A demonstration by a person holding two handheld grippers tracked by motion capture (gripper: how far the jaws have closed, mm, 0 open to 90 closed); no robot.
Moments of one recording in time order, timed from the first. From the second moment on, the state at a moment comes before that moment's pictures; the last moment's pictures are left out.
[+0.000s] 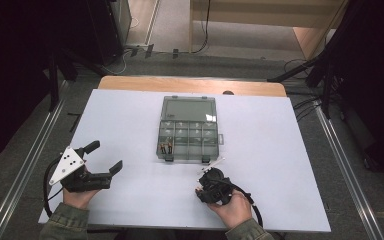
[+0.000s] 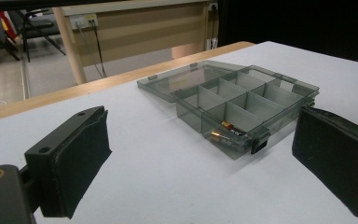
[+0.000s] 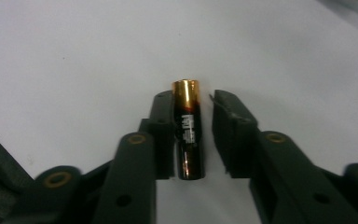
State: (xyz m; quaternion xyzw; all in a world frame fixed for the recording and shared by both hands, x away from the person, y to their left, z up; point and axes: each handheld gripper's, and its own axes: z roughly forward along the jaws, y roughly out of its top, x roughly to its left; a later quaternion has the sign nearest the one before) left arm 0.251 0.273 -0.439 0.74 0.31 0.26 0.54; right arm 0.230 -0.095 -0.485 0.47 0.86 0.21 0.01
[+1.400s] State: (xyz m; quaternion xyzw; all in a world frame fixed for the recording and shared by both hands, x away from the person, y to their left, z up) left arm 0.251 0.274 -0.438 0.73 0.32 0.27 0.53; right arm 0.269 -0.079 -0.448 0.51 0.80 0.32 -0.02
